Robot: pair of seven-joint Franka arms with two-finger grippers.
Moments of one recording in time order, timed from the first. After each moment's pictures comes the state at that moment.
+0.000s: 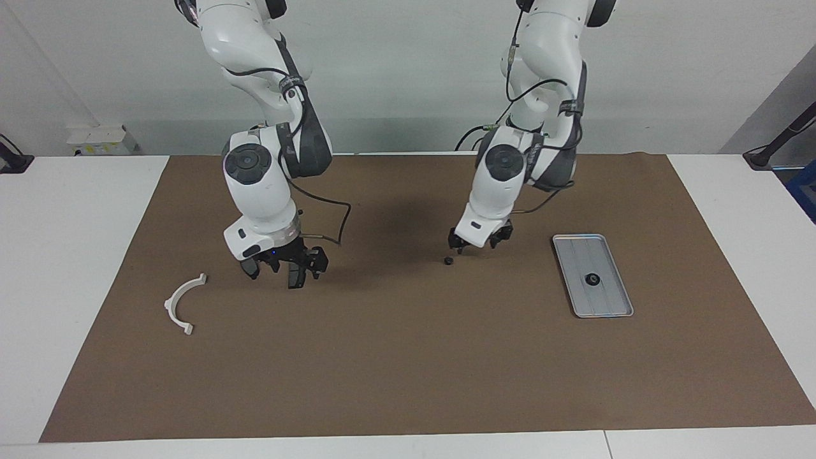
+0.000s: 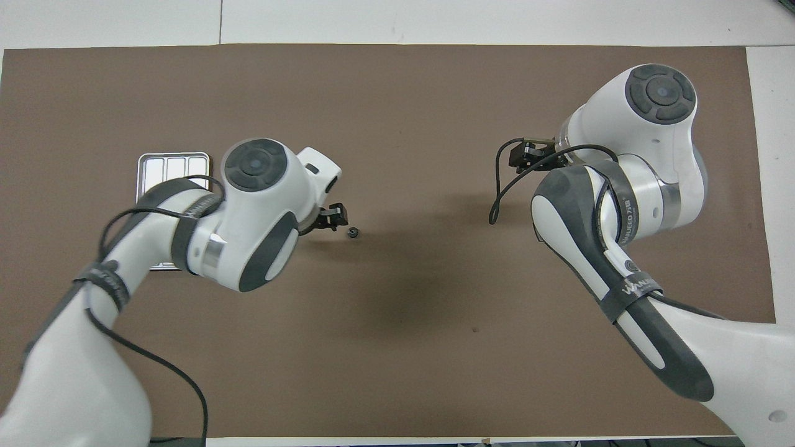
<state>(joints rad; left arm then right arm) -0.38 0.22 -0.05 -1.88 -0.02 2.01 -0.48 0.13 0.31 0.09 -1.75 -0.03 2.07 0.45</state>
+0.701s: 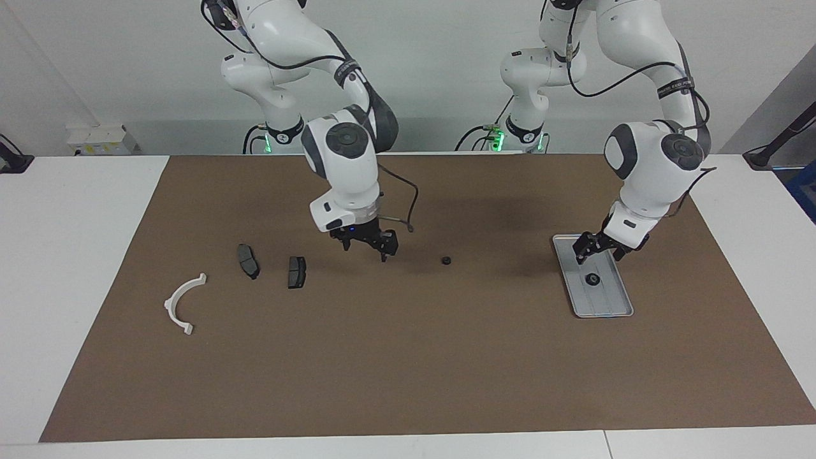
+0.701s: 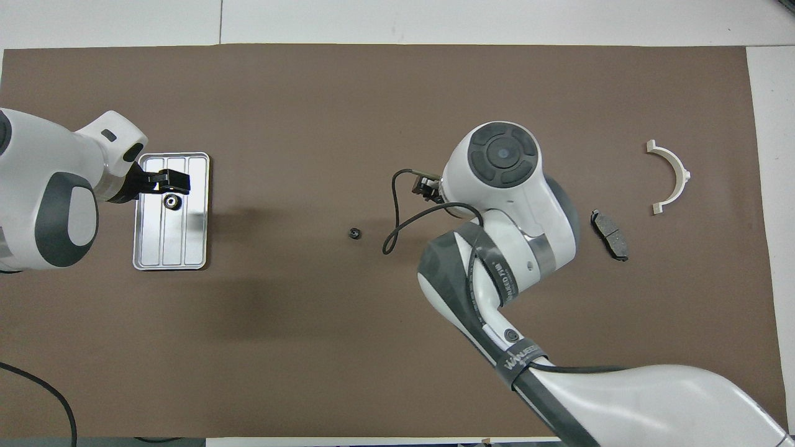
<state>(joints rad) -0.01 0.19 -0.04 -1.99 -0.01 2.23 -0.06 0.41 0.32 0.10 -1.75 -0.03 2.10 0.94</state>
